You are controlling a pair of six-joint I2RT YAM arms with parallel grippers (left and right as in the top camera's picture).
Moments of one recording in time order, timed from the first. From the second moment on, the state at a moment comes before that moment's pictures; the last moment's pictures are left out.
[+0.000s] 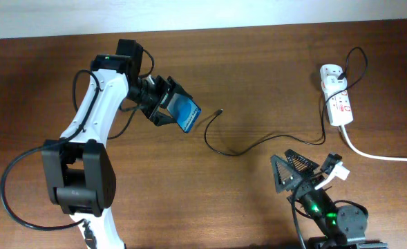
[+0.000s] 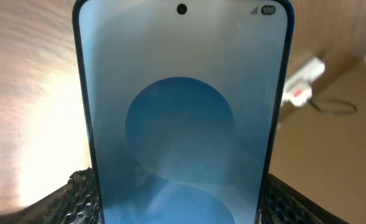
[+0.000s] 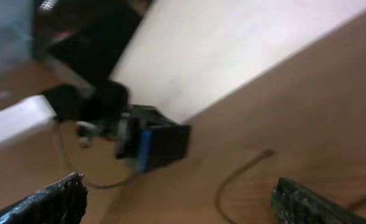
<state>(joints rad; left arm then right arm) -0.15 2.05 1.75 -1.14 0.73 -0.91 0.04 0.02 0.01 0.10 -0.49 0.87</state>
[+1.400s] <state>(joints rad) -0.34 2.05 1.75 -0.97 0.44 -1.18 0.49 1.60 0.83 0.25 -0.20 0.52</state>
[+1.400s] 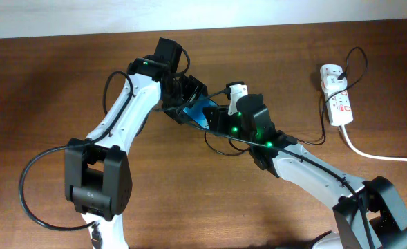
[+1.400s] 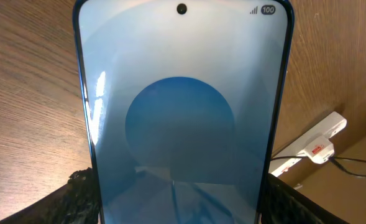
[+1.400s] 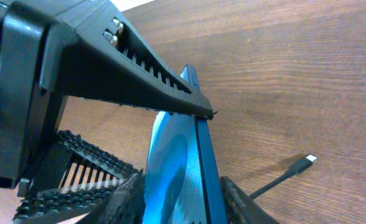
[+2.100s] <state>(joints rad) -0.27 2.04 1.77 -0.96 0.45 -0.97 0.41 1.62 0.84 0.25 -0.25 0.62</state>
